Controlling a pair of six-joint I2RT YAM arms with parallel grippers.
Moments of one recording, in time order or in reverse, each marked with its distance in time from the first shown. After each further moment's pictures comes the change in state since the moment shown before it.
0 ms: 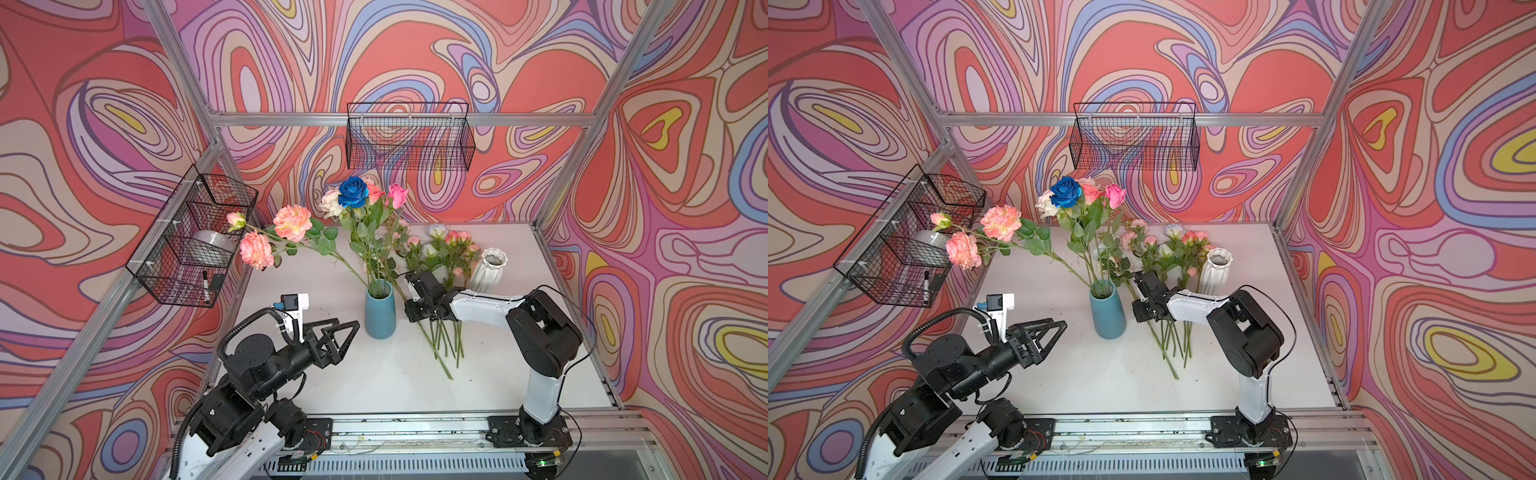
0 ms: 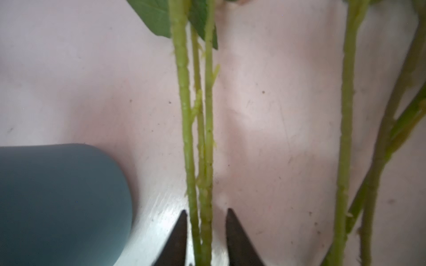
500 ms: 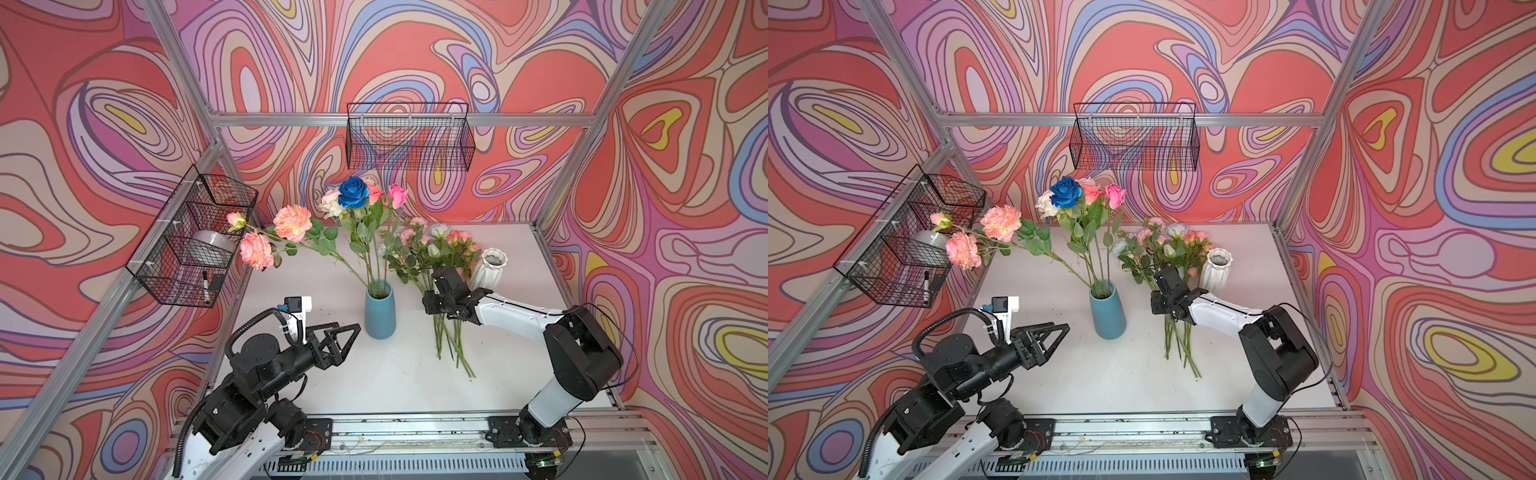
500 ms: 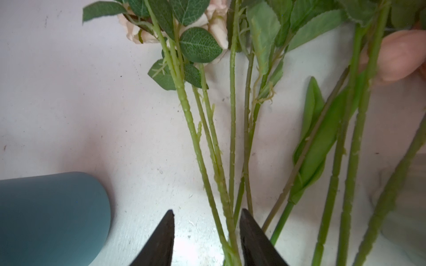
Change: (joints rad) left arm 0.000 0.000 -0.021 -0.032 -0.006 0.000; right arm -0.074 -0.228 -0.111 -0.007 0.111 0.104
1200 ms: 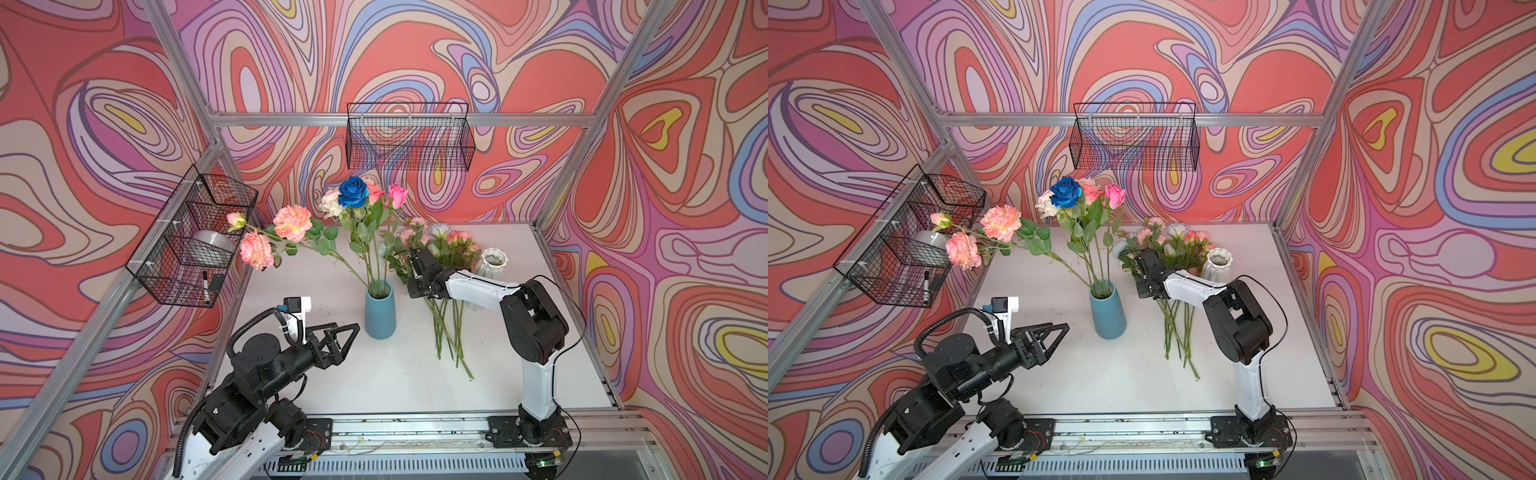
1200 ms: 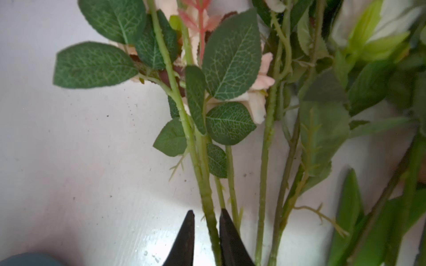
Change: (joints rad) left arm 0.000 -0.001 -0.001 -0.018 -0.026 0.001; right arm 0.003 0.340 0.393 -0.134 0.057 -0.143
